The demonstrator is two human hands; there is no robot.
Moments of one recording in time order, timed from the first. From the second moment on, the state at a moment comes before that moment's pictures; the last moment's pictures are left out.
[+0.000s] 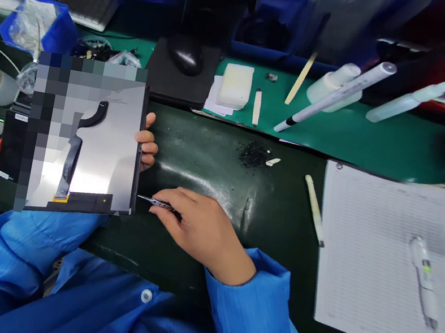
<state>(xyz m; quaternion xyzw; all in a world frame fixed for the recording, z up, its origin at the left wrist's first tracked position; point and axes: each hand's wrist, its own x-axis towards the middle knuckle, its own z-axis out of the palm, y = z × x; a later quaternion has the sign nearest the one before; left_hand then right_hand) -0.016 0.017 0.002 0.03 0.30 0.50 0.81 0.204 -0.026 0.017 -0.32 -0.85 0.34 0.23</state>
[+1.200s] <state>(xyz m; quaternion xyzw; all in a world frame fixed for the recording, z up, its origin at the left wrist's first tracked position) -0.019 0.014 0.002 0.04 0.25 0.49 0.83 0.204 -0.027 0.019 -0.32 -0.84 0.36 0.24</state>
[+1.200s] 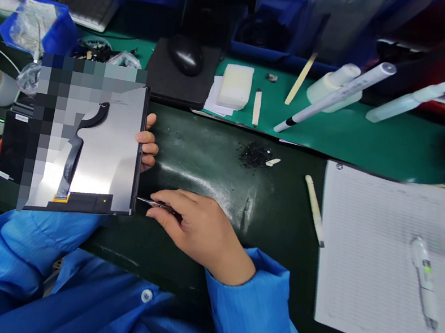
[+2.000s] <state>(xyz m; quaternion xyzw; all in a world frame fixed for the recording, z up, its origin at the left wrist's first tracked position) -0.022 0.016 -0.002 0.03 0.24 0.48 0.84 0.203 -0.027 0.019 -0.33 -0.84 0.36 0.23</state>
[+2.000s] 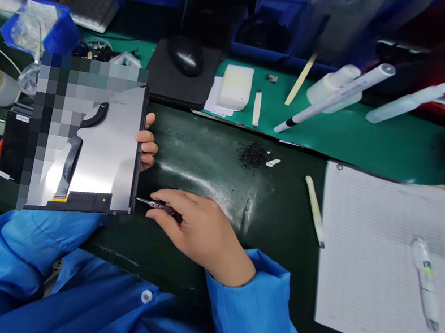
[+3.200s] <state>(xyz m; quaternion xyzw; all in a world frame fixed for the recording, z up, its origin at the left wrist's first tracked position) -0.025 0.015 -0.019 0.08 0.22 0.51 0.83 0.206 -0.027 0.018 -0.31 -0.85 0.35 0.23</state>
